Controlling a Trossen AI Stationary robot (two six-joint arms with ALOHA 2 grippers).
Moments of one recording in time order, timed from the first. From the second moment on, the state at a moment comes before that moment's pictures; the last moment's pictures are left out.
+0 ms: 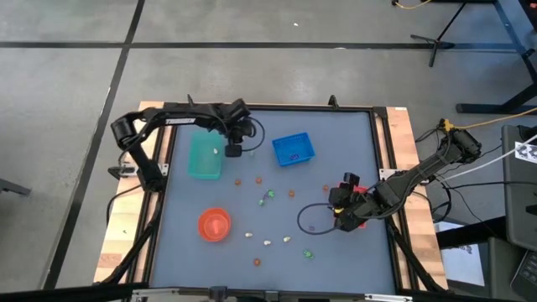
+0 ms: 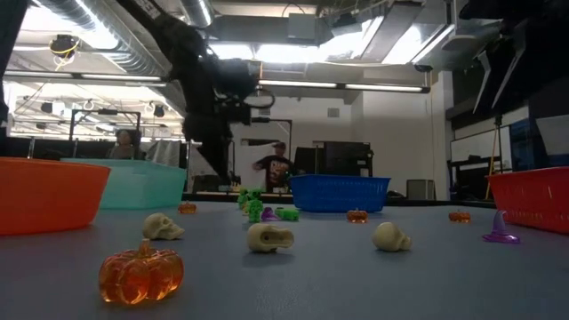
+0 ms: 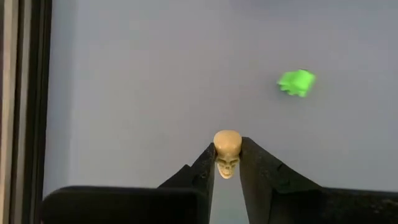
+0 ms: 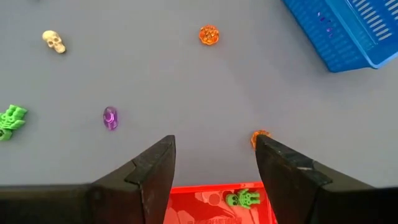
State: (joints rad) left arm 0.55 1.69 1.10 -0.57 0.02 0.47; right arm 0.58 1.27 0.91 -0.86 0.43 0.70
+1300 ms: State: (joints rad) left arm 0.44 1.48 1.10 -1.19 -0.23 -0.05; right arm 0.58 1.27 0.91 -0.86 0.43 0.70
